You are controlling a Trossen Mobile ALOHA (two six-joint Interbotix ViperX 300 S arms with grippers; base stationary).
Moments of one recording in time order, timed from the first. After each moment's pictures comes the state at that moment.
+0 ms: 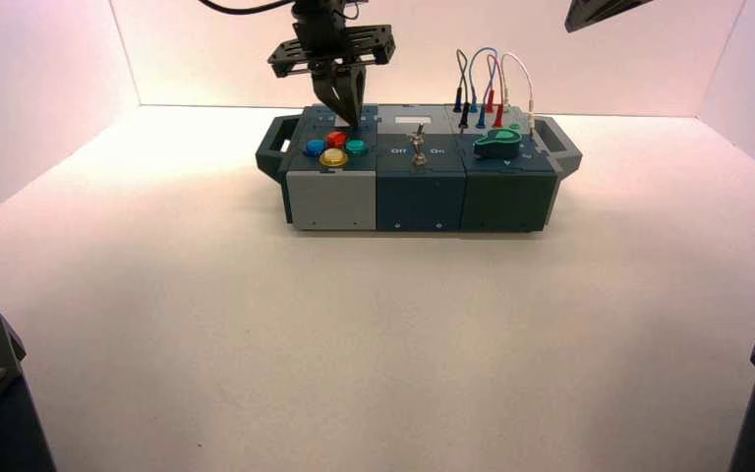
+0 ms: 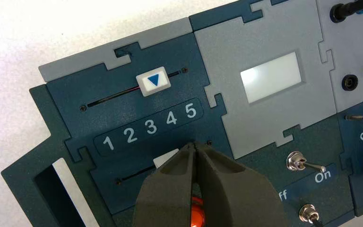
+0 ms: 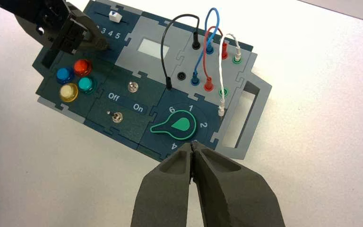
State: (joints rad) left arm -0.48 0.46 0.13 -0.25 0.70 0.02; right arm 0.16 -0.39 0.78 0.42 0.61 -0.49
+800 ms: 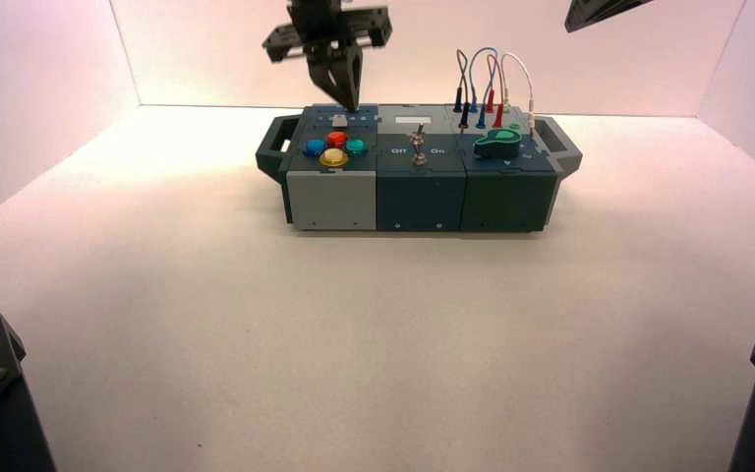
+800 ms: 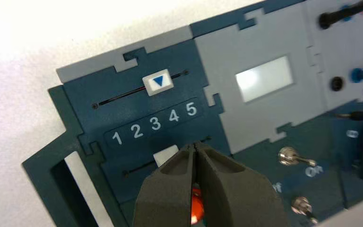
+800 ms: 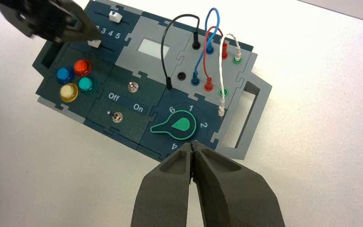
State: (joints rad) left arm -0.47 0.39 0.13 -0.25 0.72 0.02; right arm 0.16 -0.39 0.78 0.42 0.61 -0.49
